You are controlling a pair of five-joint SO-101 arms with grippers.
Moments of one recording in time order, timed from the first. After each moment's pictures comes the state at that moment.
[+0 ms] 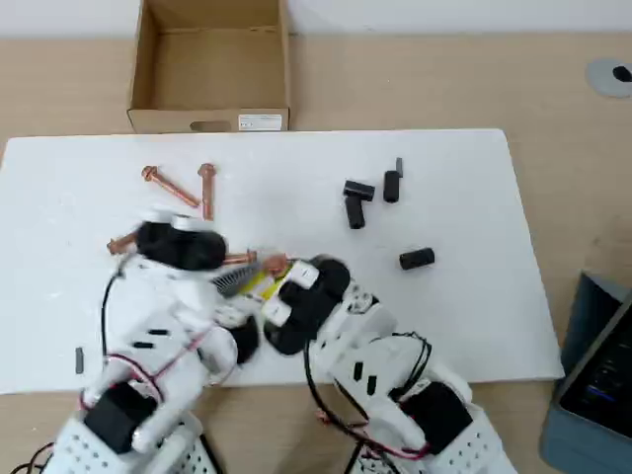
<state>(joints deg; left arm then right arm) 32.4 -98.0 76.1 51.0 16.4 -43.4 -103.3 83.8 50.8 7.4</state>
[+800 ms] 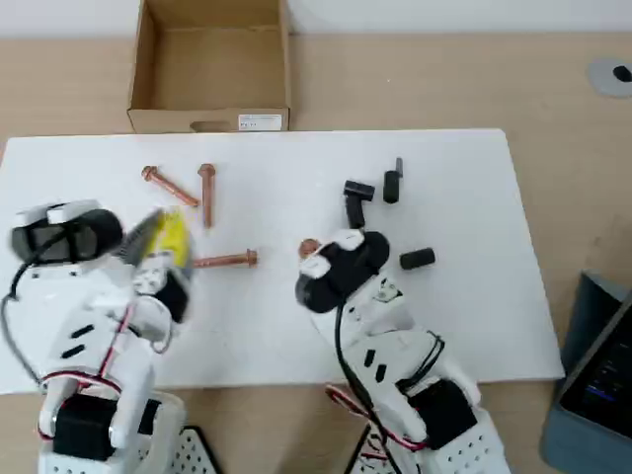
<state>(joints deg) 1.6 -98.3 69.8 51.0 7.3 -33.1 -103.3 83.7 54.6 -3.6</state>
